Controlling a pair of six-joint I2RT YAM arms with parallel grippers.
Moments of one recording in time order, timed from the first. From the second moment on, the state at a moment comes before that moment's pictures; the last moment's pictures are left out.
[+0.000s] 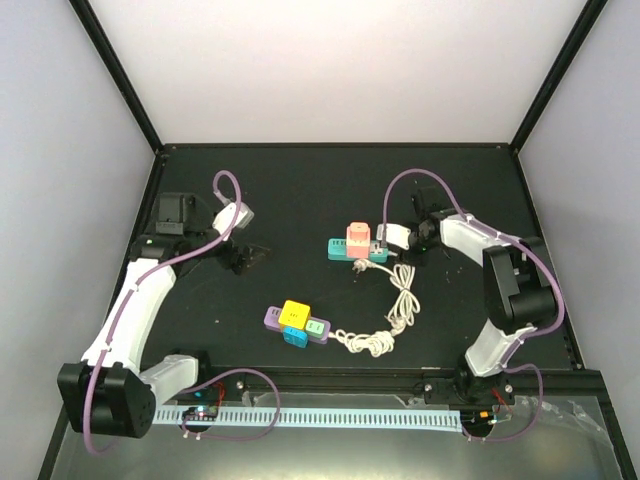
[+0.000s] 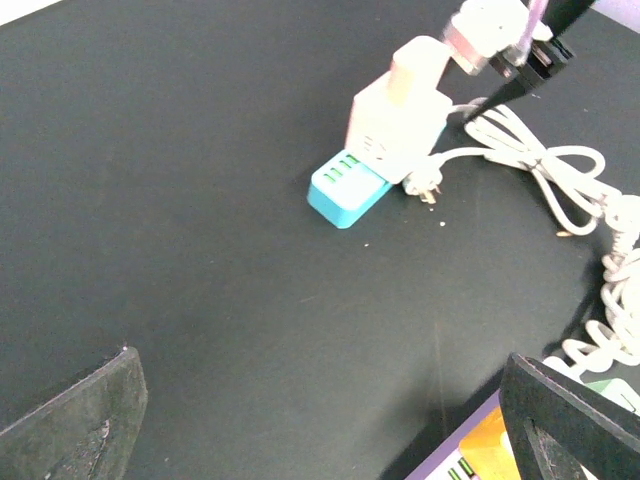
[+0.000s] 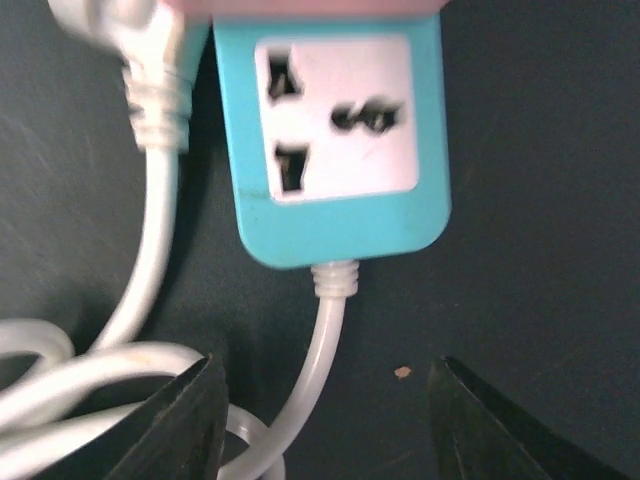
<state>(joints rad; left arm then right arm) -0.04 1.07 0.93 -0.71 0.73 0.48 0.26 1.73 1.04 -0.57 -0.22 -1.15</state>
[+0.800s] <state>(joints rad) -0.17 1.18 1.01 -0.73 0.74 0.53 0.33 1.78 1.22 -0.58 -0.63 -1.07</state>
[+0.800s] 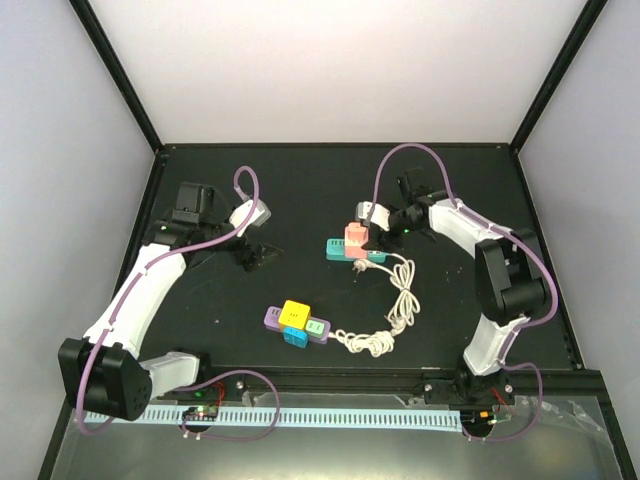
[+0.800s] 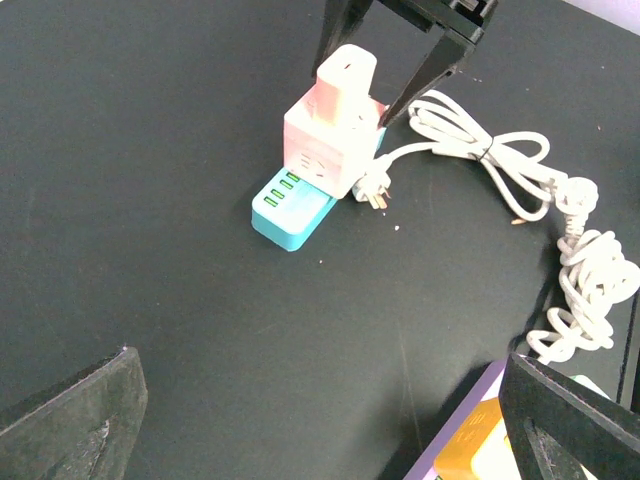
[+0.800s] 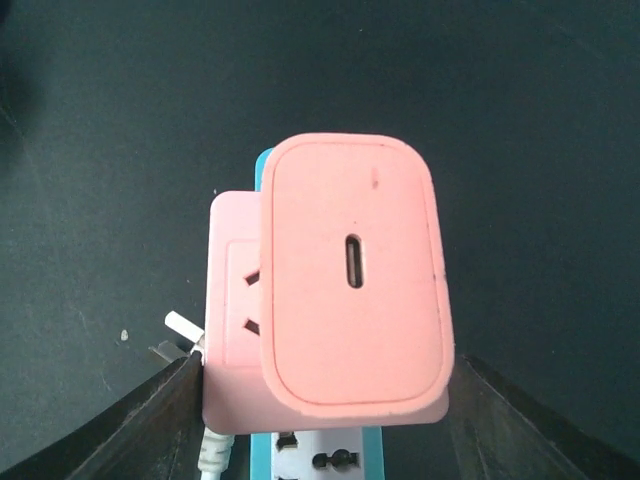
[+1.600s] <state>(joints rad) -0.23 1.23 1.01 -0.72 0.75 0.60 0.49 1.76 1.20 -0.50 -0.55 -1.00</state>
